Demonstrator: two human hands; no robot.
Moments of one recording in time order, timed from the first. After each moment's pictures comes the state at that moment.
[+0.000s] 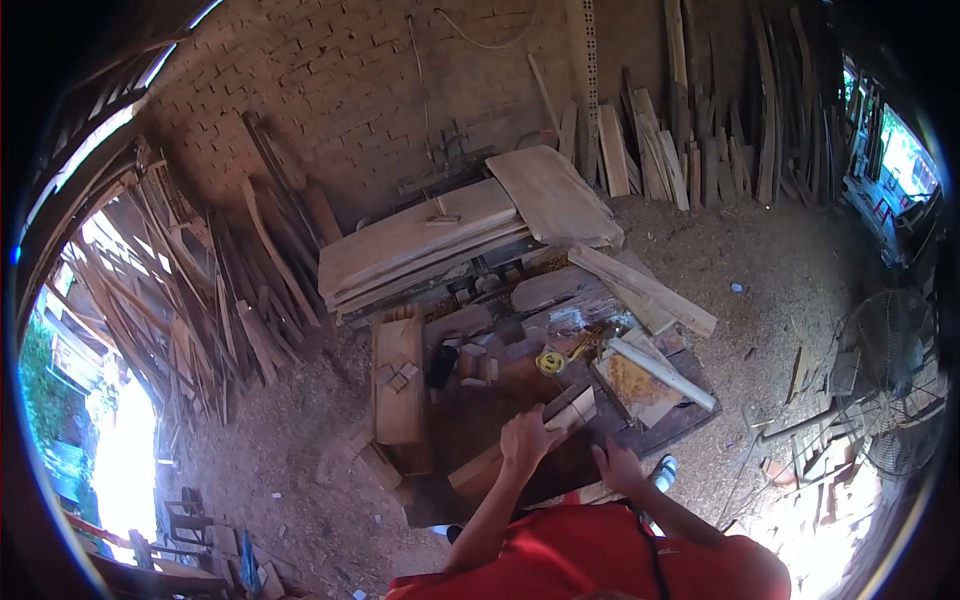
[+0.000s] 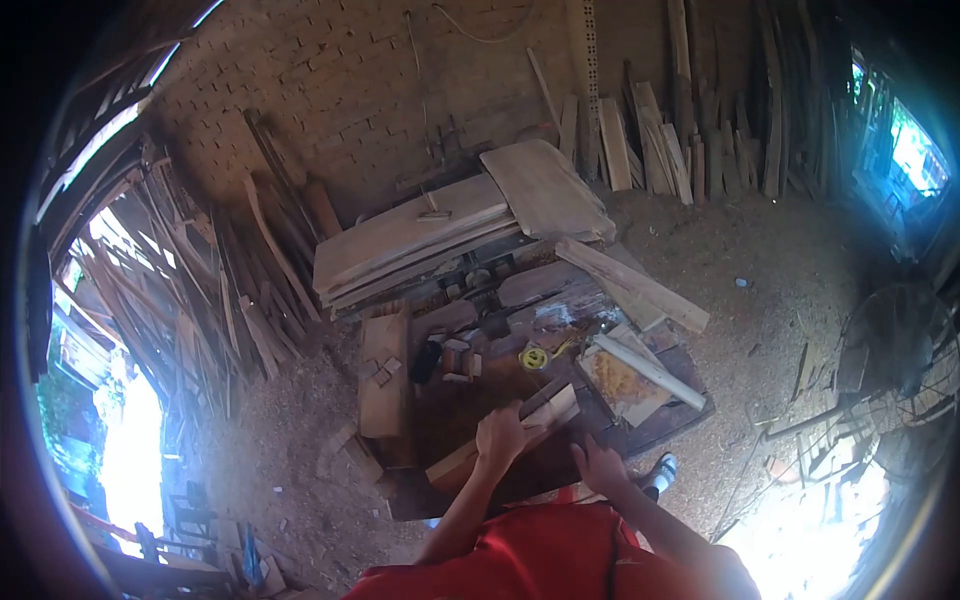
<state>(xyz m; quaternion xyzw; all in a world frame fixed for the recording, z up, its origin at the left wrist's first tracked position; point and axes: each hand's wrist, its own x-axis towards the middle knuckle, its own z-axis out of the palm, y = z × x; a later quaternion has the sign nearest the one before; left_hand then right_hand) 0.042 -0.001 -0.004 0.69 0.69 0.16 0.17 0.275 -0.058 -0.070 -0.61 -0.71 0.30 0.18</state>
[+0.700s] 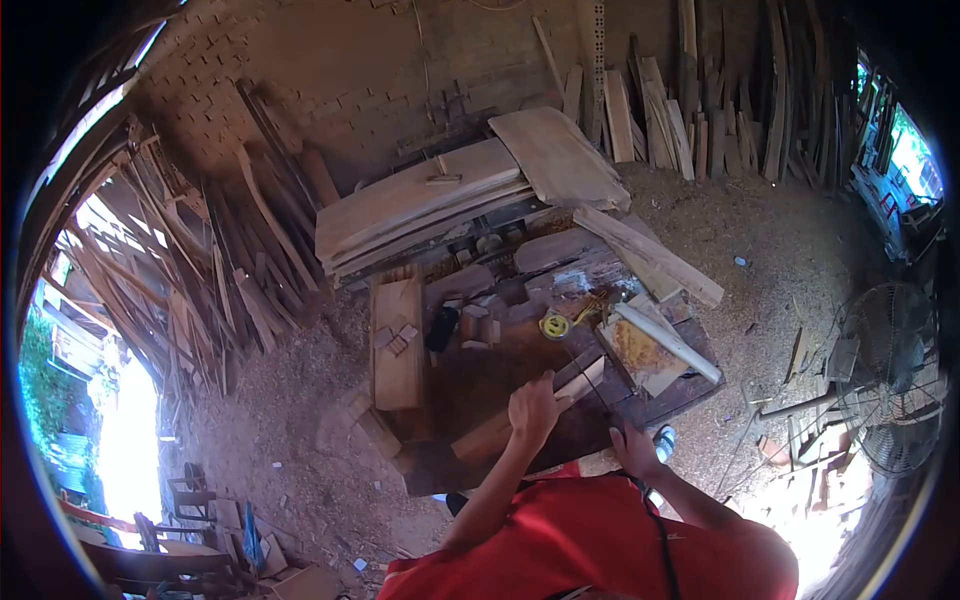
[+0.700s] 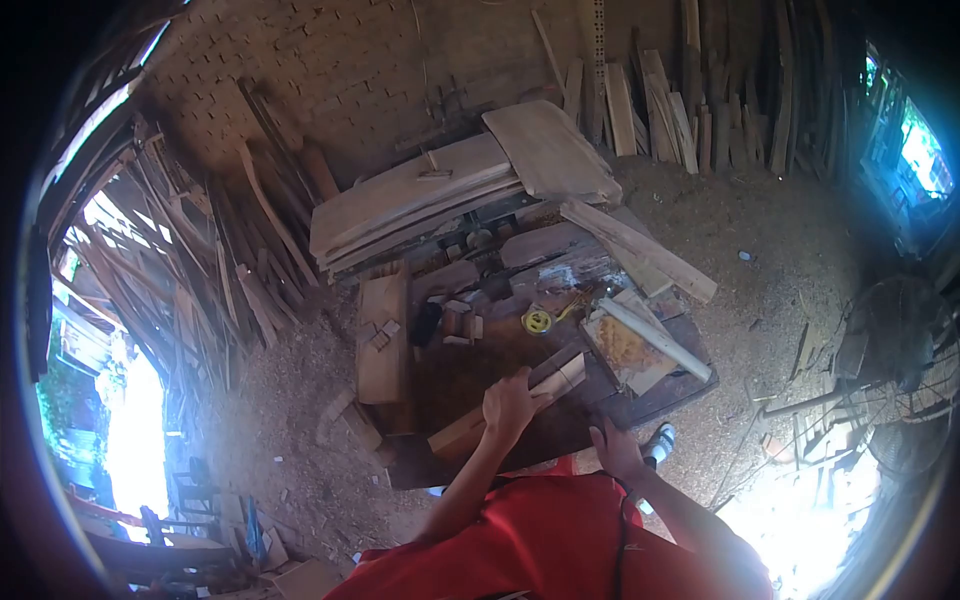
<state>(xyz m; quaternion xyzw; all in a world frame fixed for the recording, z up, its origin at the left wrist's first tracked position) 0.053 -0.008 -0.002 0.69 0.69 0.15 0.15 0.301 -0.081 -0.081 -0.53 -0.75 0.22 0.32</state>
